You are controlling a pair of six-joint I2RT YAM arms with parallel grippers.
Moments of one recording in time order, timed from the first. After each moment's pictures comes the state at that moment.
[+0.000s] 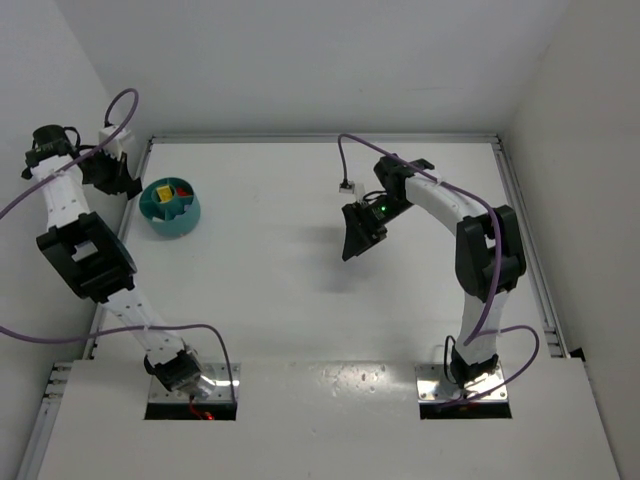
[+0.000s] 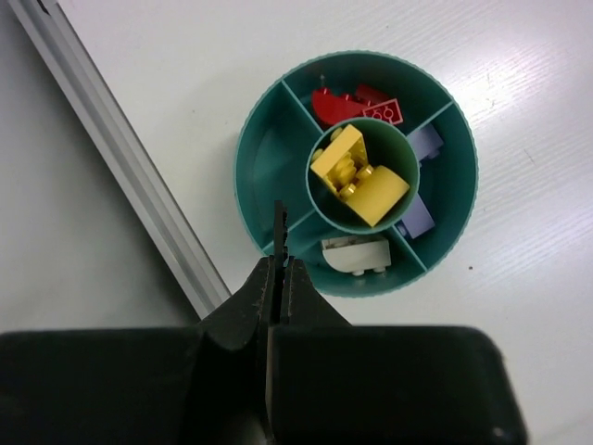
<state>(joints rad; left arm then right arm) 0.60 1.98 1.92 -1.01 0.68 0.92 0.35 1.95 1.49 -1.04 -0.89 -0.31</state>
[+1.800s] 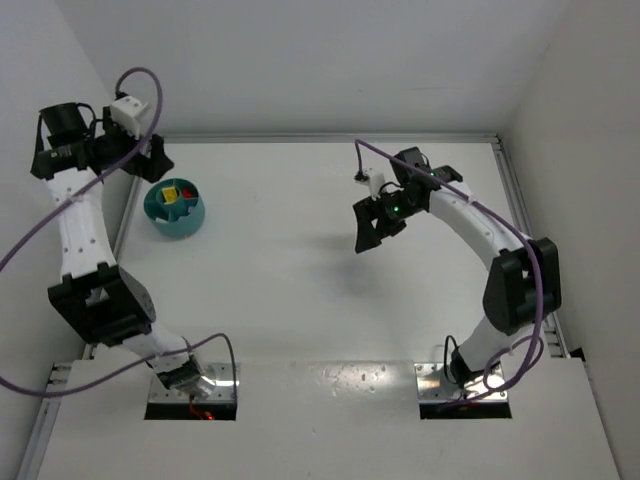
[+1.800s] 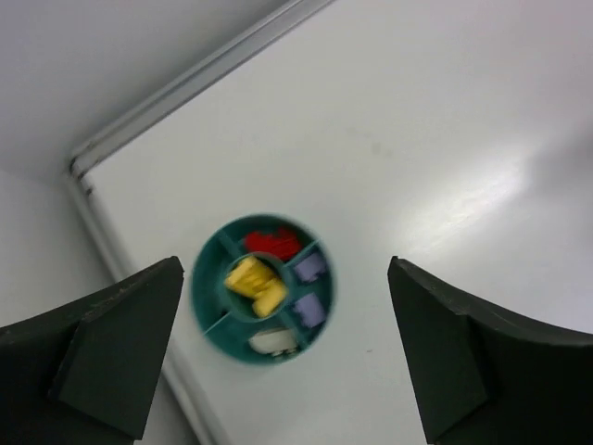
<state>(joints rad) 0.45 1.63 1.75 -0.81 0.76 0.69 0.35 1.69 1.35 -0.88 -0.62 -0.22</state>
